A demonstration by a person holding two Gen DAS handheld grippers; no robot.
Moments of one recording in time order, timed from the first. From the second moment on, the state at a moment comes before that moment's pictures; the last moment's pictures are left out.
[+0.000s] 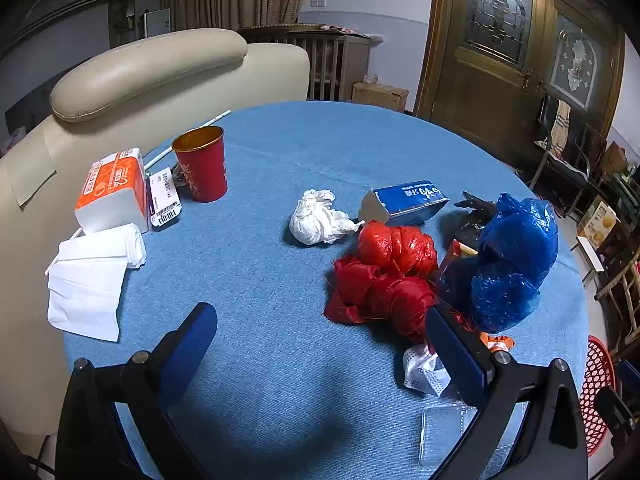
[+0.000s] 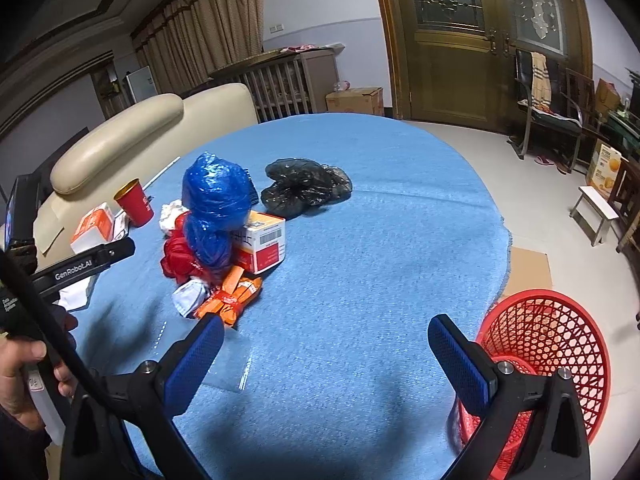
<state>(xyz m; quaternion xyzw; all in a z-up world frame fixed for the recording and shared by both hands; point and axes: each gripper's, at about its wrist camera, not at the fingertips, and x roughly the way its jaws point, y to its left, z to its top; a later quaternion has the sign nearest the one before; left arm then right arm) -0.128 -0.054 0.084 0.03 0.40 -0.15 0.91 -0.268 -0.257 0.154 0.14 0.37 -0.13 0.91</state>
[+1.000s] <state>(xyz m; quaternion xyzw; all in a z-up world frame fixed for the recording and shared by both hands) -0.129 -0.050 0.083 0.03 0.40 -0.16 0.90 -0.264 -0.240 0.156 0.13 0.37 -0.10 0.92</state>
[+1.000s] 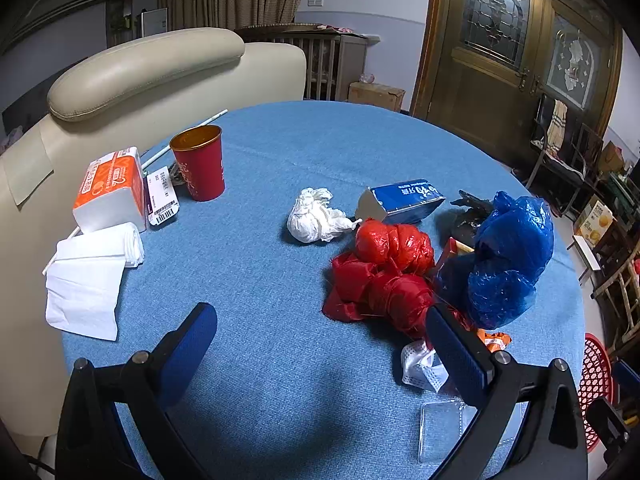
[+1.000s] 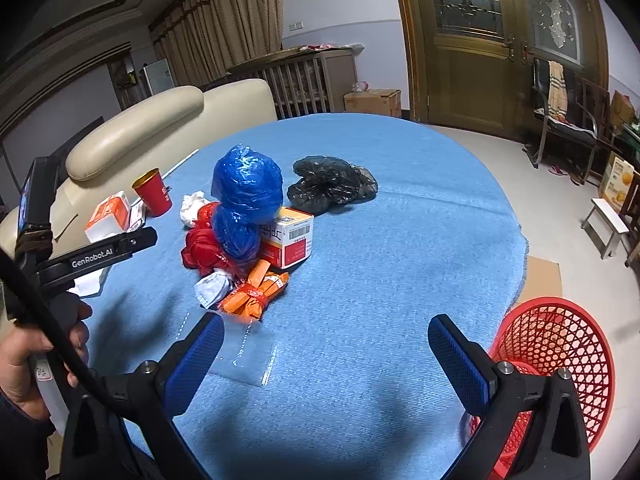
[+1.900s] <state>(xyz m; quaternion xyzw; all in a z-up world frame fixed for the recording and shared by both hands) -0.128 -0.047 0.074 0.02 0.40 -0.16 0.90 -0.255 -0.226 0.152 0.11 0.38 -0.06 0.92</state>
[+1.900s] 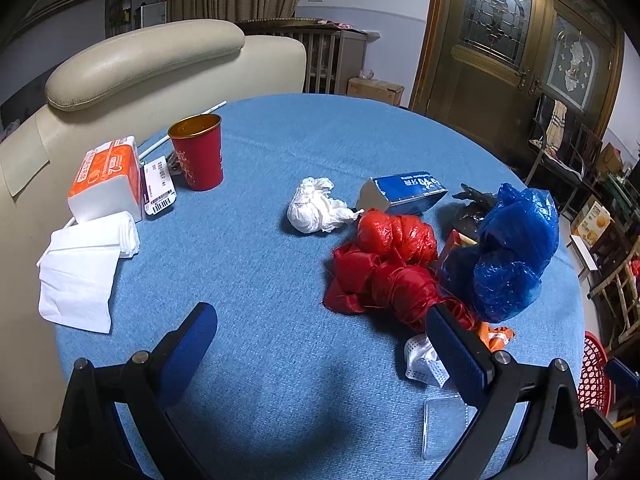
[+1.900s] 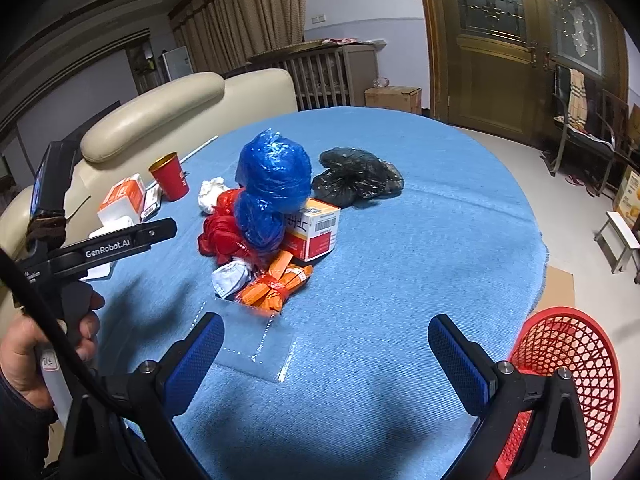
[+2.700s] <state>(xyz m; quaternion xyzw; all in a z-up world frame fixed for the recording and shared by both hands) -0.116 -0.030 0.060 0.01 0.42 -0.15 0.89 -0.224 -0.219 0.141 0.08 0.40 -0.02 0.91</state>
